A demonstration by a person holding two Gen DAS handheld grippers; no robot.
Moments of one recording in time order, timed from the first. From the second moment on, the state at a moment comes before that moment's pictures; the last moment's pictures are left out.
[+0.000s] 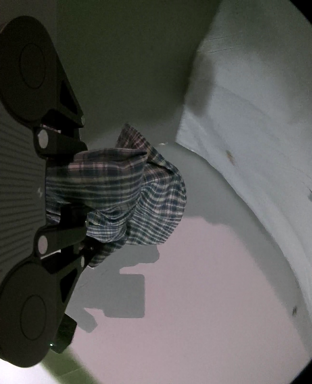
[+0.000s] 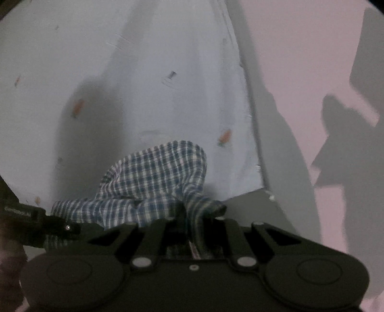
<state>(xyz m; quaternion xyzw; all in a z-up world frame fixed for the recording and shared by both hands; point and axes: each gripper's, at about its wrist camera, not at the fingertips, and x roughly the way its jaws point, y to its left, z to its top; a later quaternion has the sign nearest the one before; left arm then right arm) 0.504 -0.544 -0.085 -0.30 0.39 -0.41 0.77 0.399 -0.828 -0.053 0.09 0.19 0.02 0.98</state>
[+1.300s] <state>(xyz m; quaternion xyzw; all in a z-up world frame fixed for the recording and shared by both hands) 0.605 -0.505 -0.083 -0.07 0.31 -0.12 0.94 0.528 -0.794 -0.130 -0.02 0.23 -0.06 0.97</state>
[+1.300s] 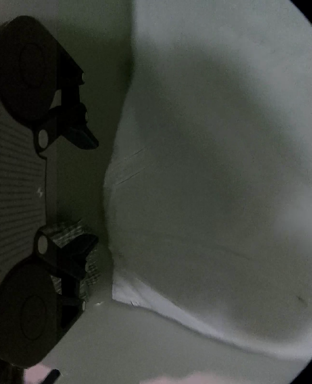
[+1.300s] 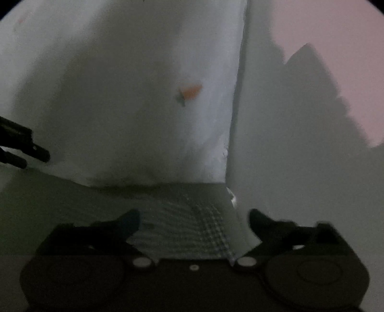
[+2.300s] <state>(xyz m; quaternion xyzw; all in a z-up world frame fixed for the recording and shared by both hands) 0.058 -0.175 0.016 -0.06 0.27 -0.03 0.96 0.064 -0.386 0.006 0.04 0.23 0.05 0.97</state>
